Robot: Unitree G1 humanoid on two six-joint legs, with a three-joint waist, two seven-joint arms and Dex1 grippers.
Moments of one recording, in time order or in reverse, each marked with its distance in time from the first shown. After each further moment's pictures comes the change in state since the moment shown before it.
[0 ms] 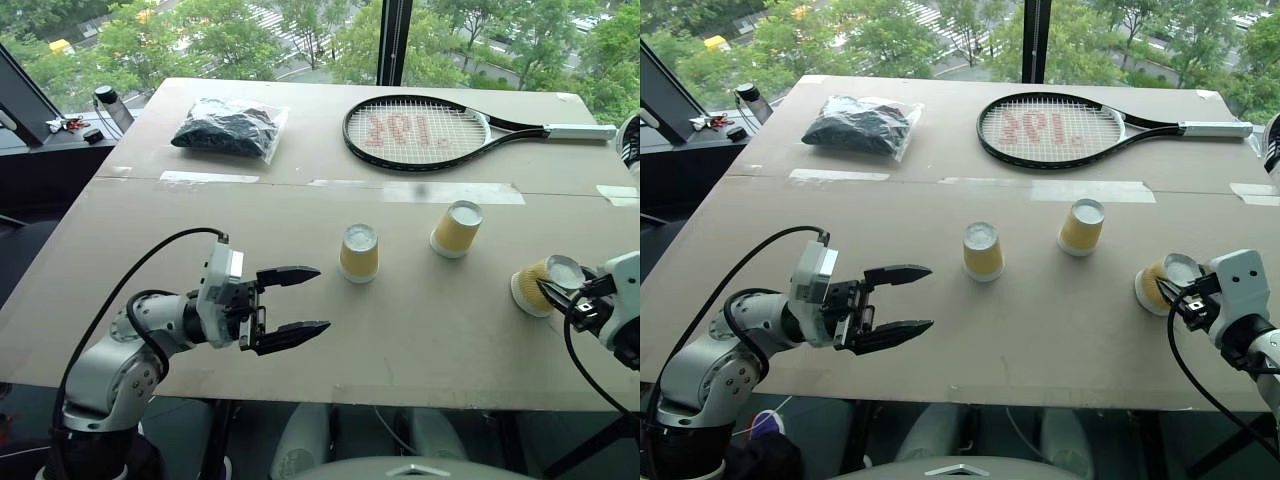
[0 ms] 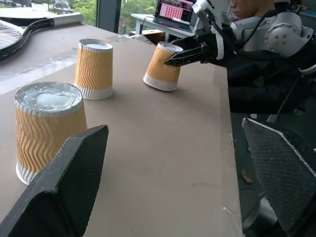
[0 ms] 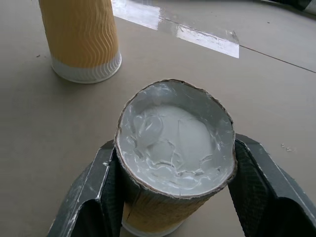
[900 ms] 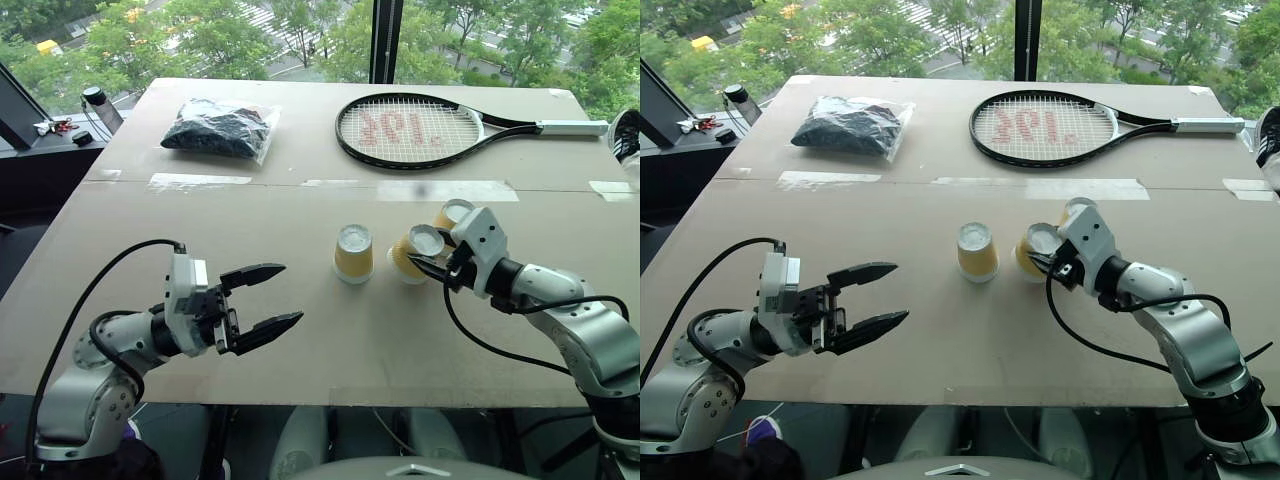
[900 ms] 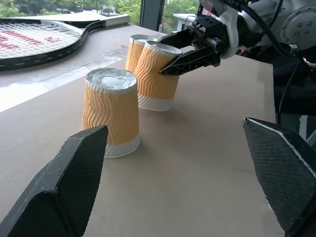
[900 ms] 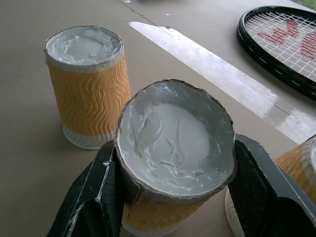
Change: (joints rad) left arm 0.158 -0.008 0.136 0.009 0.037 -0.132 0.047; right arm -0.532 0.050 0.644 0.110 -0.171 0.023 -0.044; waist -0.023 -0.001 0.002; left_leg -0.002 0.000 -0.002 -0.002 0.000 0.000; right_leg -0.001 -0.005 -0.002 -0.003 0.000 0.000
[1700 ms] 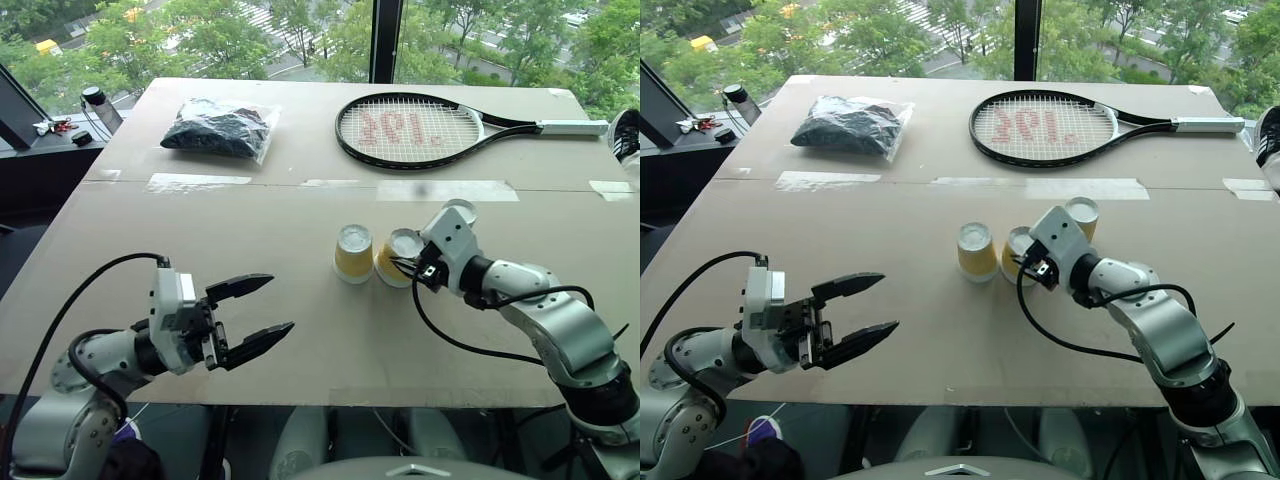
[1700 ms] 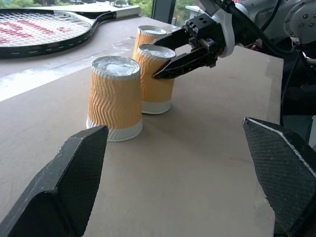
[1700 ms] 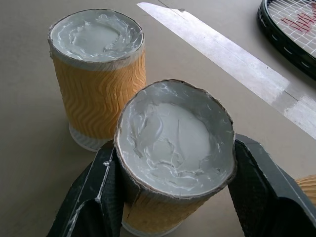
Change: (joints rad) left arm 0.096 0.016 0.056 -0.073 -0.041 0.006 0.026; right arm -0.068 0.048 0.079 -0.031 -0.082 0.159 -0.037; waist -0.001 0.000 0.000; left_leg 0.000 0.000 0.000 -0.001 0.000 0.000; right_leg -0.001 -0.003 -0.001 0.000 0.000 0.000
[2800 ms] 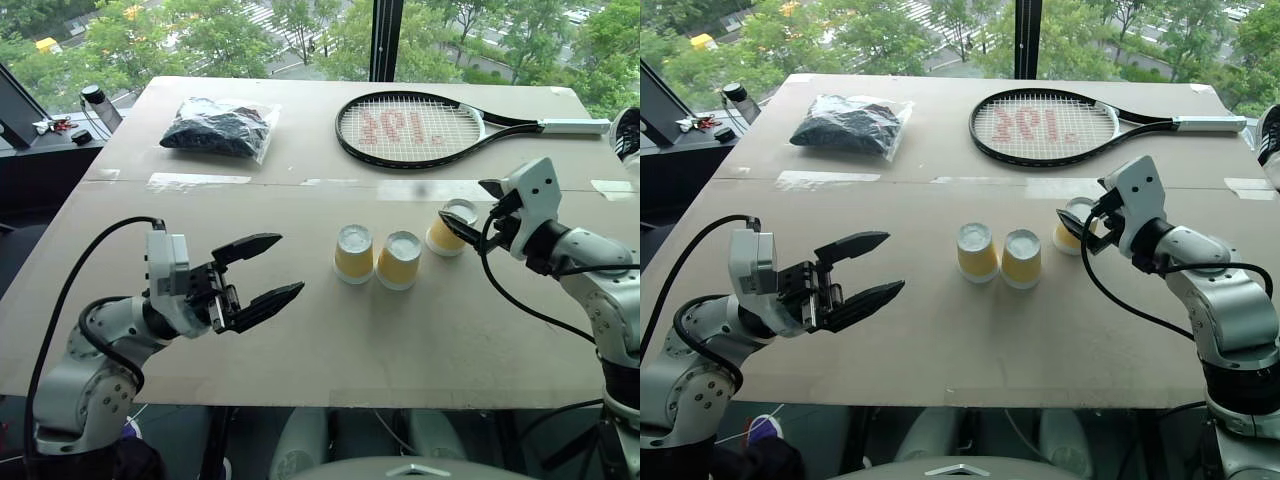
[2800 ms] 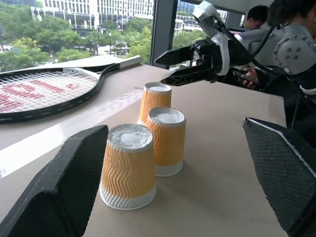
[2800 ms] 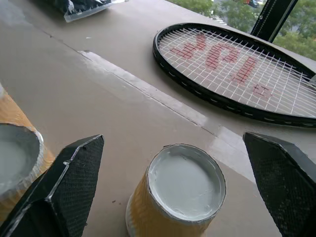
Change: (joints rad) left arm -0.188 -0.038 -0.022 0.005 -0.081 0.040 0.060; right arm -0.014 -0.060 -0.302 0.144 0.077 -0.111 0.033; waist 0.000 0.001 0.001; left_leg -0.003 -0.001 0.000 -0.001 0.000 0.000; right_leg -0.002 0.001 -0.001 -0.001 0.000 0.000
